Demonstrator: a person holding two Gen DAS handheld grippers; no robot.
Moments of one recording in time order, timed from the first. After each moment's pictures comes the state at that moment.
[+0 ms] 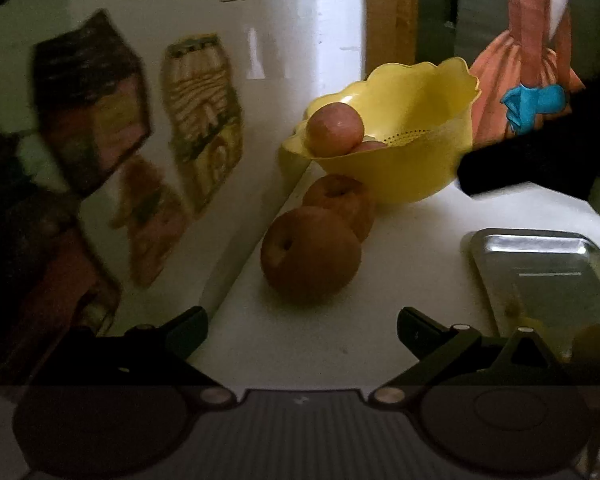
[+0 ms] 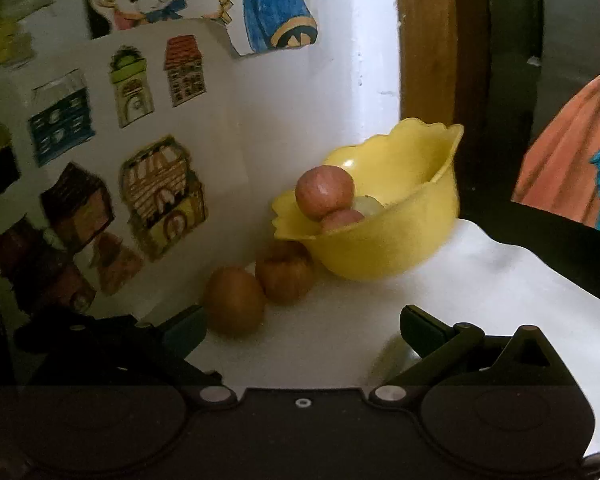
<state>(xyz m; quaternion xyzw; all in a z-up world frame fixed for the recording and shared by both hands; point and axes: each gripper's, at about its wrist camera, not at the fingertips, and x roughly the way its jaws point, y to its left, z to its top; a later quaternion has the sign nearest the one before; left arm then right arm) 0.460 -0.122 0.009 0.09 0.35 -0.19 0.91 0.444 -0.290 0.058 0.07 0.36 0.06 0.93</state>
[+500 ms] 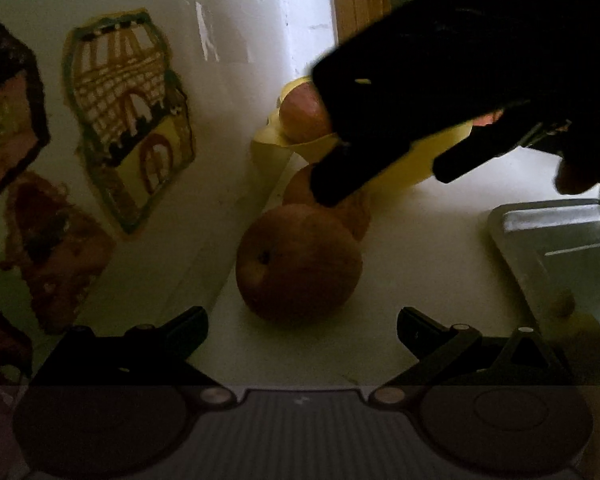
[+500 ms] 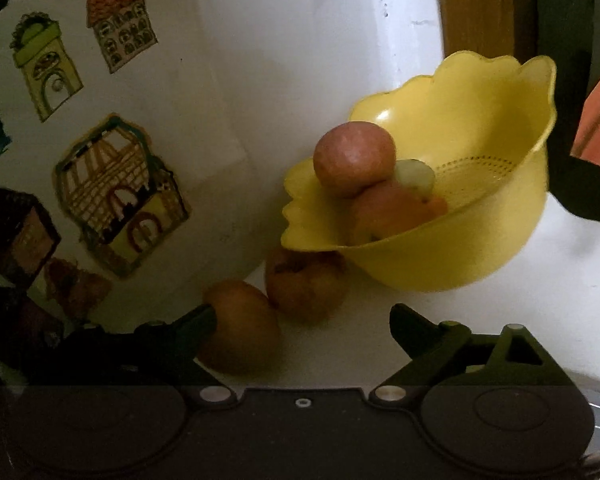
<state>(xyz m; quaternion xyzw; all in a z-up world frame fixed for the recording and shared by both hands) 0.491 -0.146 -0.020 0.15 0.34 -0.21 0.90 0.523 -0.286 0.010 0.13 0.43 0.10 0.89</state>
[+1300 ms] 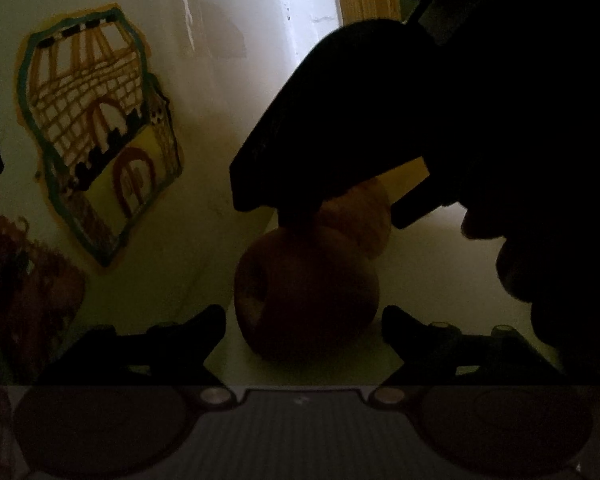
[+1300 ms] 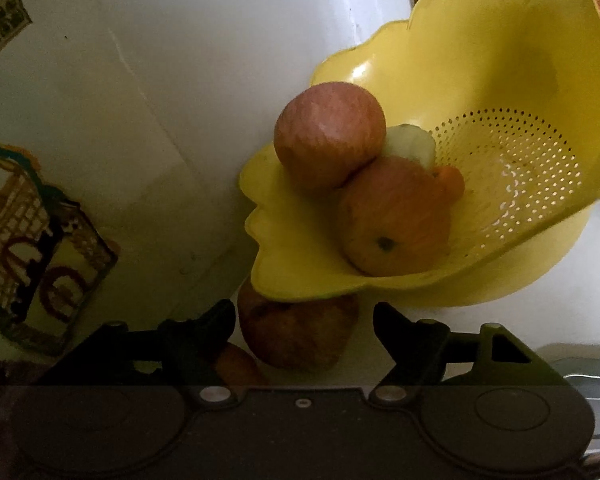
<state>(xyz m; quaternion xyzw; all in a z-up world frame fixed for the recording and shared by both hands) 0.518 -0.184 -0.035 0.17 0.34 -0.19 0.91 0.576 -0.267 -0.029 0.18 0.46 0.01 0.87</state>
